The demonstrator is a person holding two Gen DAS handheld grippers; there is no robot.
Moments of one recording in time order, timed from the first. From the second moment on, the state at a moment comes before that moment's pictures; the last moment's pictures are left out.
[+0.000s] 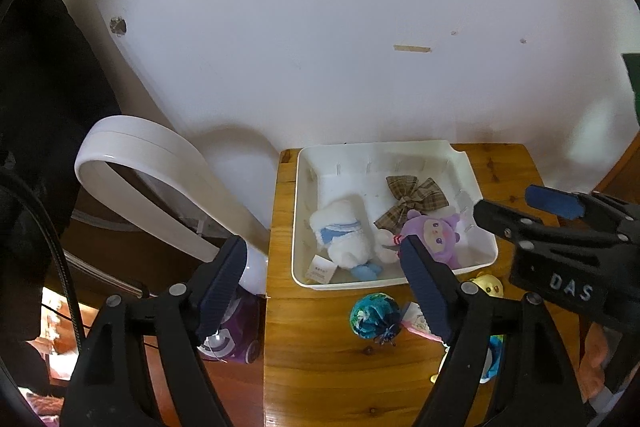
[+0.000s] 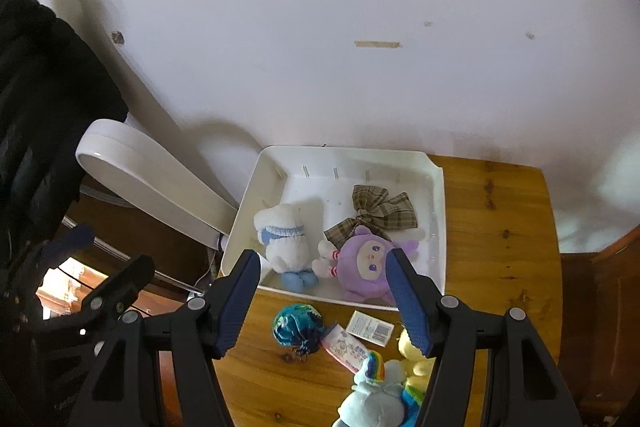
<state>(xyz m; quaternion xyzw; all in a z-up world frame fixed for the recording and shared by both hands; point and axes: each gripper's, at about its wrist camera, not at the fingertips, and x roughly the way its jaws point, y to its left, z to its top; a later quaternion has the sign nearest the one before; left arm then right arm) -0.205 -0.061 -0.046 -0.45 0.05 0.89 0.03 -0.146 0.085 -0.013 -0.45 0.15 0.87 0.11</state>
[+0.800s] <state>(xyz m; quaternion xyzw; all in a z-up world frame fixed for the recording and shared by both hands) -0.159 -0.032 -0.017 -0.41 0.09 0.90 0.12 -0.026 0.077 0.003 -0.42 0.15 0.87 0.20</state>
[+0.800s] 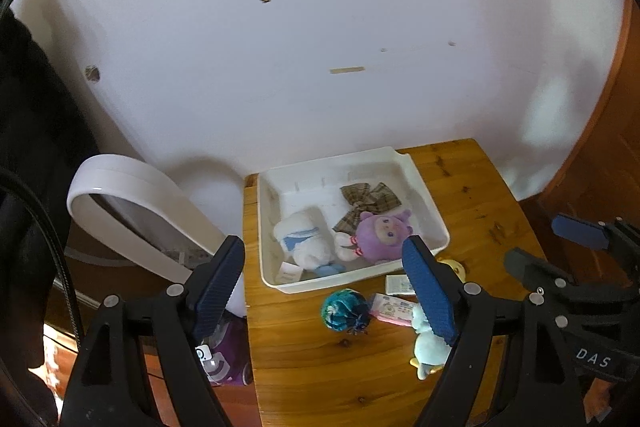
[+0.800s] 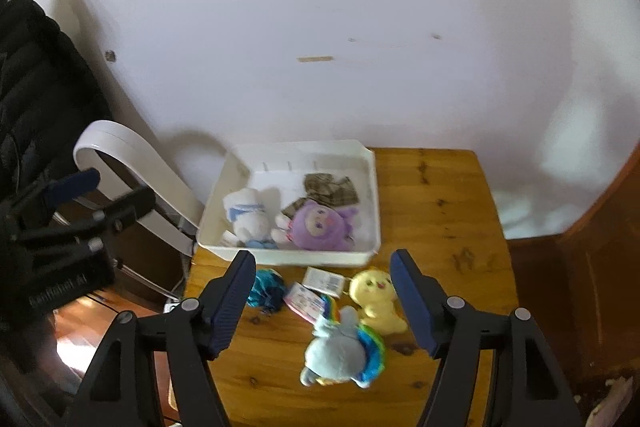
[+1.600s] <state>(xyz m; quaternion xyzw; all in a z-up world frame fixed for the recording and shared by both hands) -0.143 0.078 -0.139 -0.57 0.17 0.75 0.28 0.077 0.163 -0.106 -0.46 0.27 0.79 0.31</state>
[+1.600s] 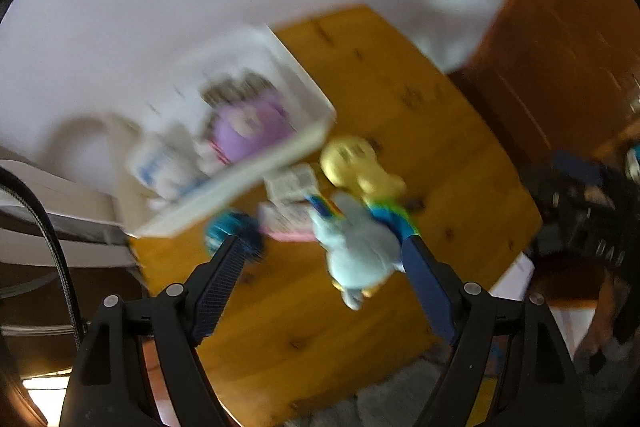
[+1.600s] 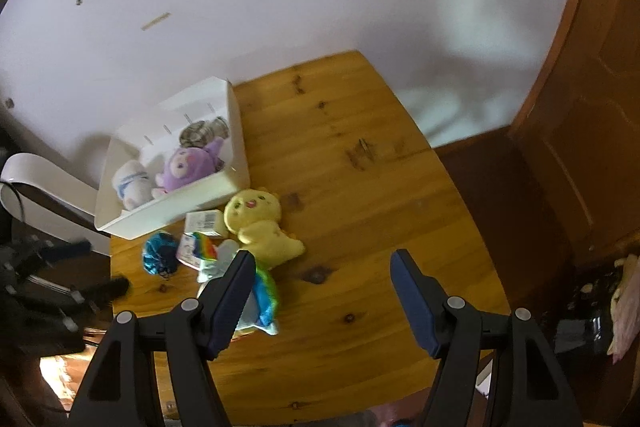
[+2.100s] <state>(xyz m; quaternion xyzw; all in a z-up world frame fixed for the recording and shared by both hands) -0.140 0.109 -0.259 -0.68 0.12 0.65 0.30 0.023 0.192 -0.185 -0.52 0.30 0.78 0.21</state>
